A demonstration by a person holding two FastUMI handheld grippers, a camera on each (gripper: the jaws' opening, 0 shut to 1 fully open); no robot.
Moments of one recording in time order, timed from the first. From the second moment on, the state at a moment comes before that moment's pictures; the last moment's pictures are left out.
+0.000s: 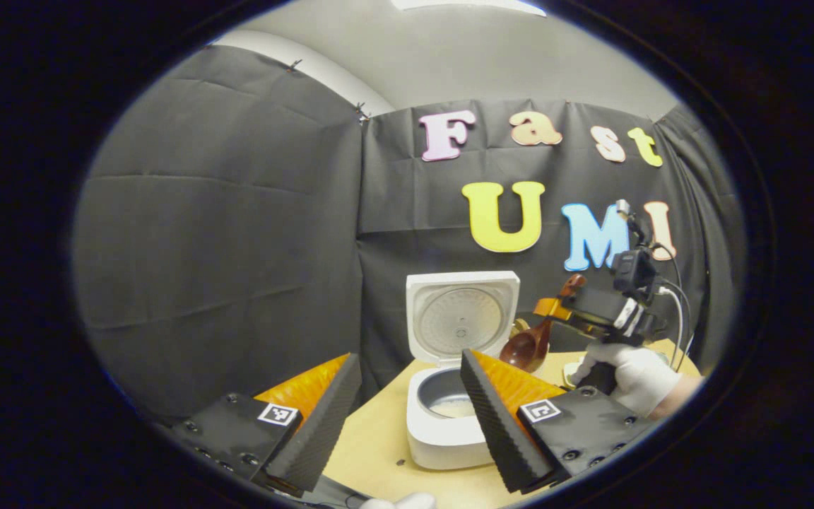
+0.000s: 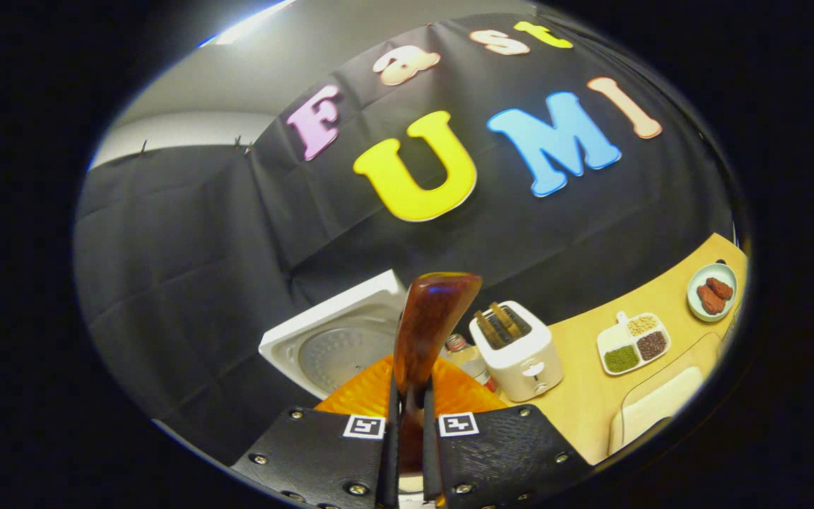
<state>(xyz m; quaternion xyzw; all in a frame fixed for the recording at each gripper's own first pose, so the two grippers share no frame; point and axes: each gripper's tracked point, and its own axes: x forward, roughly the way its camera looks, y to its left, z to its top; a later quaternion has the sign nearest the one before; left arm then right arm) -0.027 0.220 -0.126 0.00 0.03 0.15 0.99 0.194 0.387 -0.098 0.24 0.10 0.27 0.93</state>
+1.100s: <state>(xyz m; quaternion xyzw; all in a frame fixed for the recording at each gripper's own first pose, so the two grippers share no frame) 0.032 0.047 -0.113 0.02 0.04 0.08 1.00 0.291 -0.067 -0.200 0.23 0.08 -0.01 0.97</state>
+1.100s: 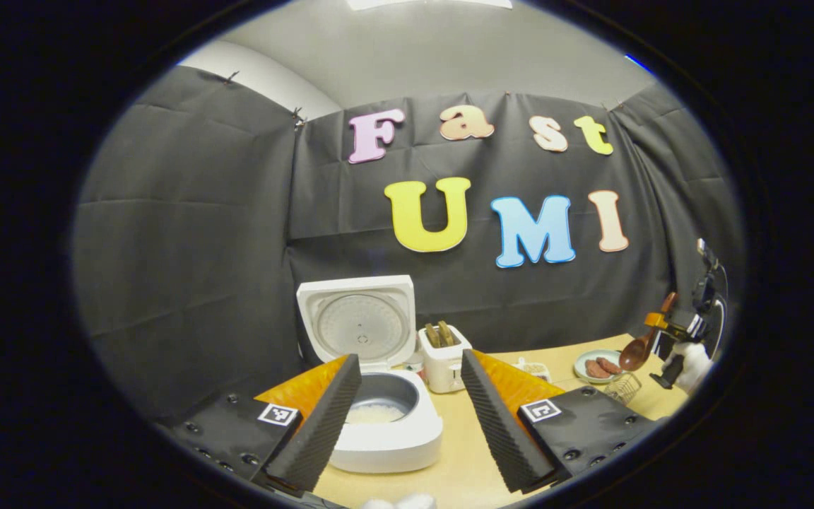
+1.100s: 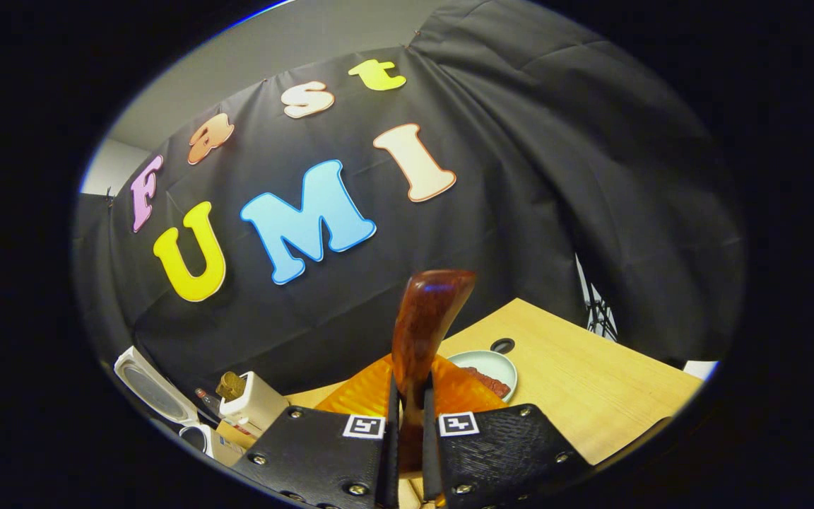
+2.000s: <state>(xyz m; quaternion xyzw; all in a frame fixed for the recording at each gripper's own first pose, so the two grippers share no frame) 0.035 0.042 -0.094 0.04 0.03 0.07 1.00 0.282 -0.086 -0.333 0.21 0.18 -0.06 0.96</state>
